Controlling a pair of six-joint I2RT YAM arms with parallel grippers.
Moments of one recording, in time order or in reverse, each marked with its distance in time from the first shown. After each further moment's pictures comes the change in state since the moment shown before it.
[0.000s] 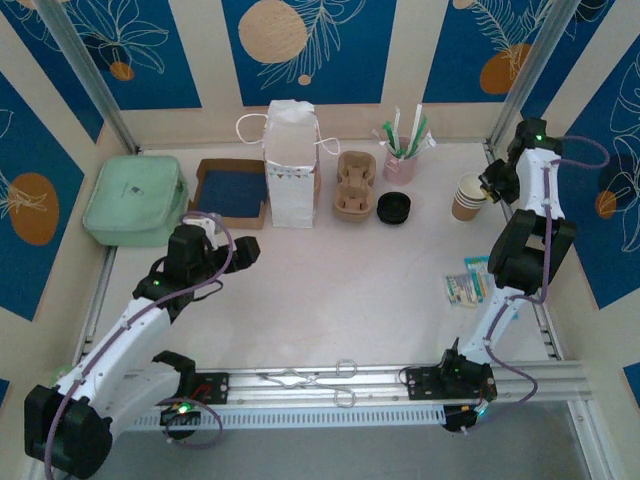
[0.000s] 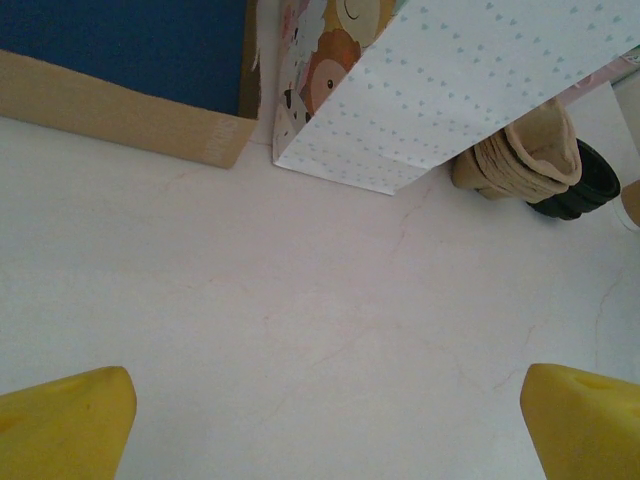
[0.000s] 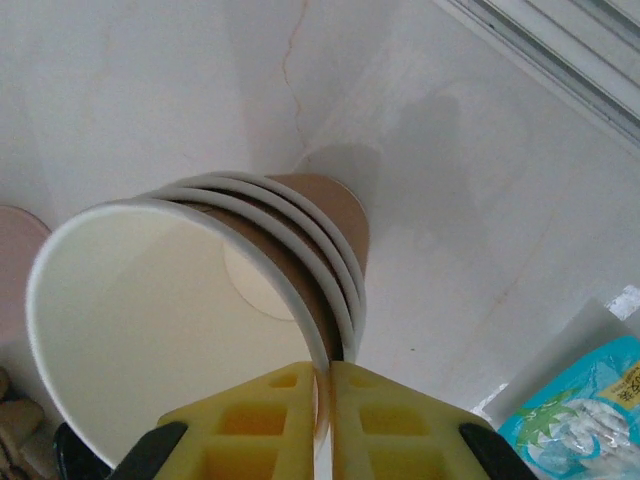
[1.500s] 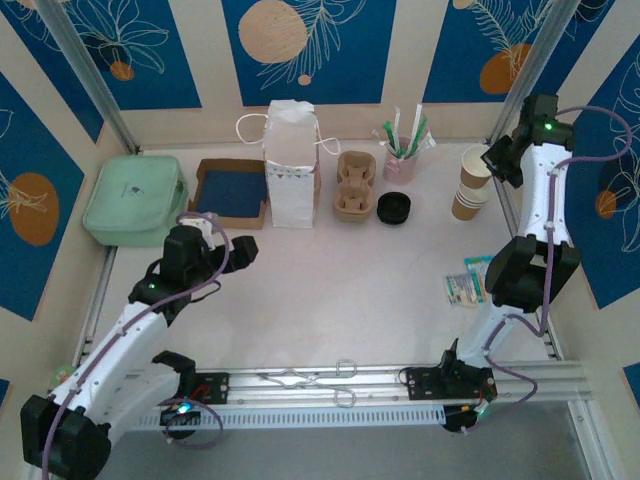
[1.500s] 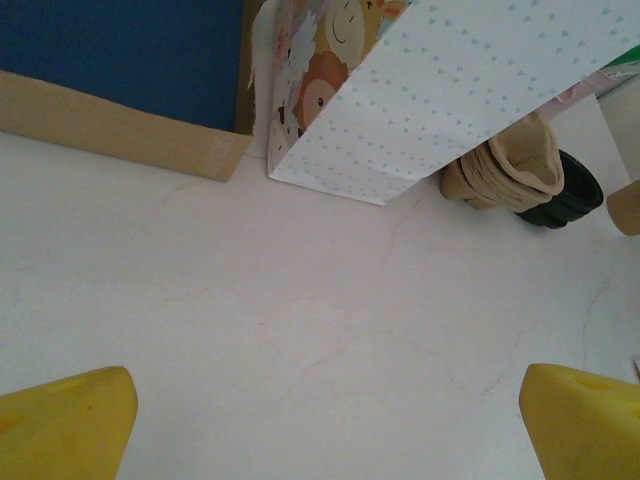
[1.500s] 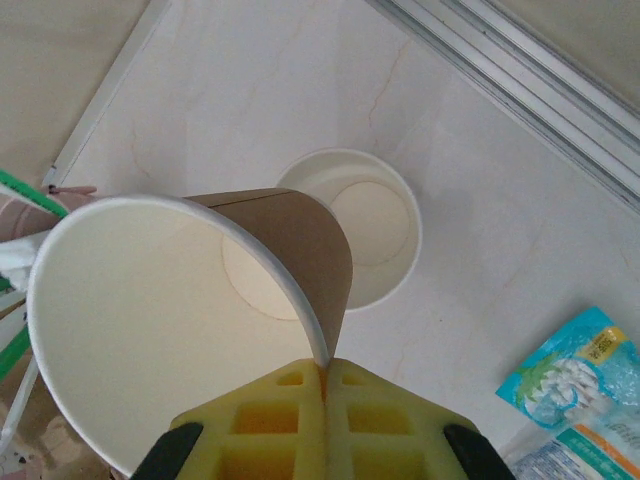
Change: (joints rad) left arm 0.000 -0.044 0.010 -0.025 -0.007 0.000; right arm 0.075 -0.190 0.081 -0.069 0.058 -0.007
